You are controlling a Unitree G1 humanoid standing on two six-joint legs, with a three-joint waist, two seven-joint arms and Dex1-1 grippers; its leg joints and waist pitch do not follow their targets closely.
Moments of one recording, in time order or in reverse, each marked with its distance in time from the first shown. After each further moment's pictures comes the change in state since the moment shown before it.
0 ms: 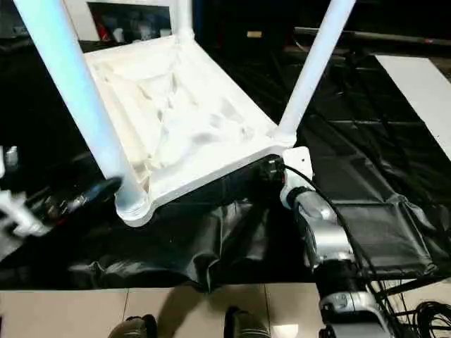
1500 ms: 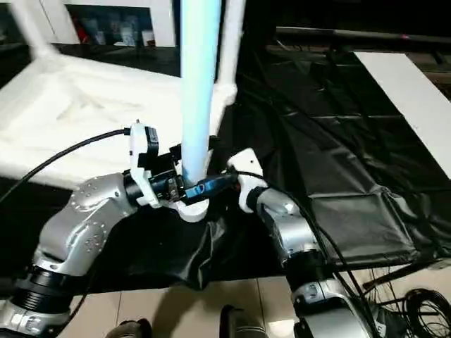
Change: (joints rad) left arm -0.306 -0.309 -0.374 0.104 0.300 -0.069 0.075; right arm -0.064 0.135 0.118 0.079 -0.036 -0.067 0.311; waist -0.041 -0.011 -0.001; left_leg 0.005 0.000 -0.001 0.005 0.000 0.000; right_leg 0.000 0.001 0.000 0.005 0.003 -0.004
